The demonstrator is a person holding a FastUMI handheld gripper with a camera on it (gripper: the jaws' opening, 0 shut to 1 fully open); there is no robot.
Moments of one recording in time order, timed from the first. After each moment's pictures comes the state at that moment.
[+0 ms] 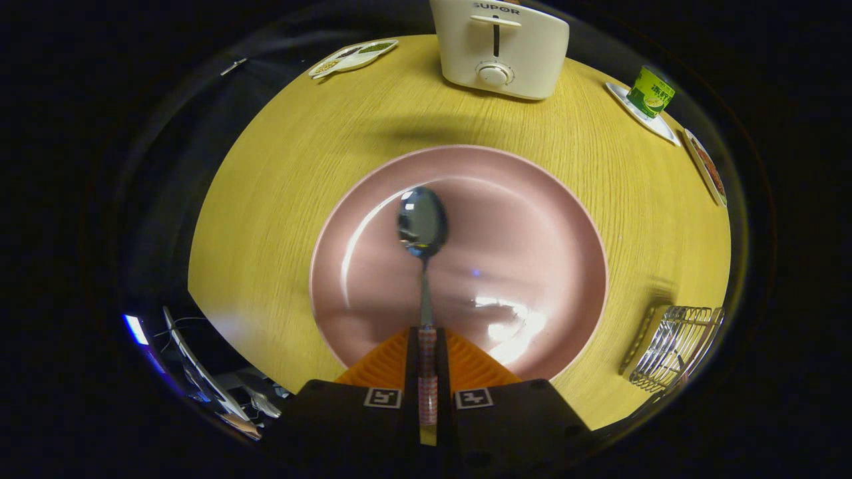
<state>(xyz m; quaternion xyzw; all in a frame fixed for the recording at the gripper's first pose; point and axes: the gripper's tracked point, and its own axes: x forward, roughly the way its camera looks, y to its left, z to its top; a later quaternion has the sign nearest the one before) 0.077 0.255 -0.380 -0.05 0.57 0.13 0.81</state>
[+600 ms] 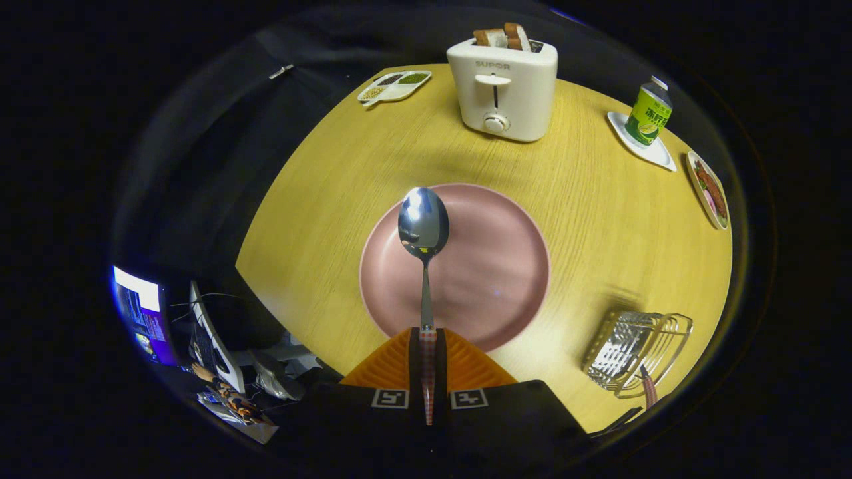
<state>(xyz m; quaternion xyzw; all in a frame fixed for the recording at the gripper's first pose) 0.043 0.215 -0.278 -0.06 0.53 0.20 0.82</state>
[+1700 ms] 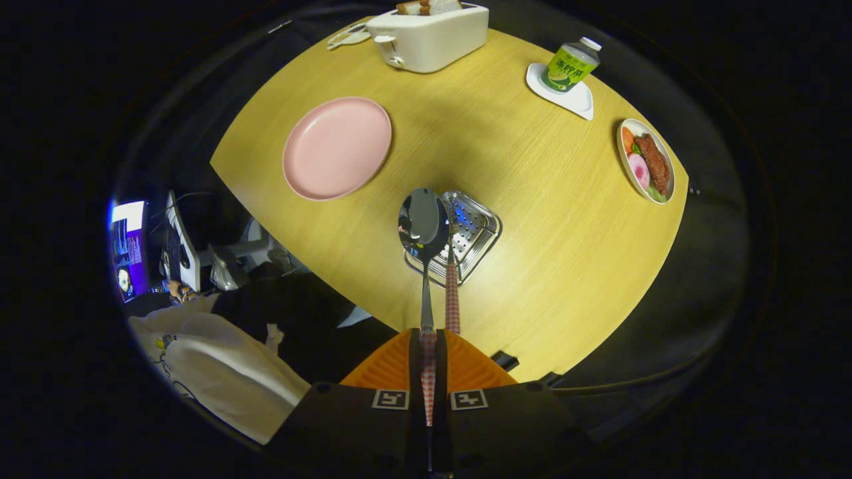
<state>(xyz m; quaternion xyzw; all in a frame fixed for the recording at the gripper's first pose) -0.005 -0.024 -0.204 -0.22 0.70 0.17 0.66</state>
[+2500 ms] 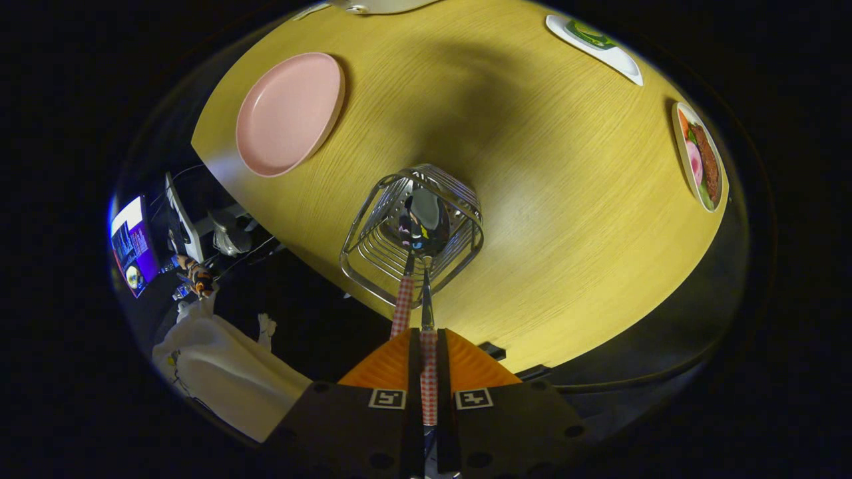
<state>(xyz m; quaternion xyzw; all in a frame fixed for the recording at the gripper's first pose) 0.027 -0.041 -0.252 -0.21 0.78 0.18 0.56</state>
